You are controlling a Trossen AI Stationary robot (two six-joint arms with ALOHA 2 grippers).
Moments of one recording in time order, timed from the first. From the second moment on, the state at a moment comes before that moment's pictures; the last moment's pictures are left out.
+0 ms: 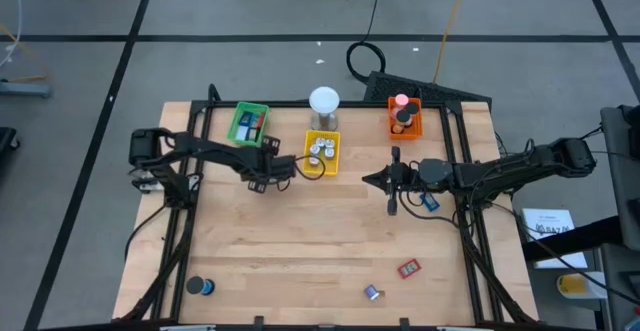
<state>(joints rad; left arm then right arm) 0.16 1.68 0.87 -0.64 -0.55 0.52 0.07 1.04 0.40 0.44 0.18 0.01</state>
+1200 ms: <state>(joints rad) -0.15 1.72 0.96 -0.57 -0.25 0.10 0.07 1.04 0.40 0.44 0.18 0.01</state>
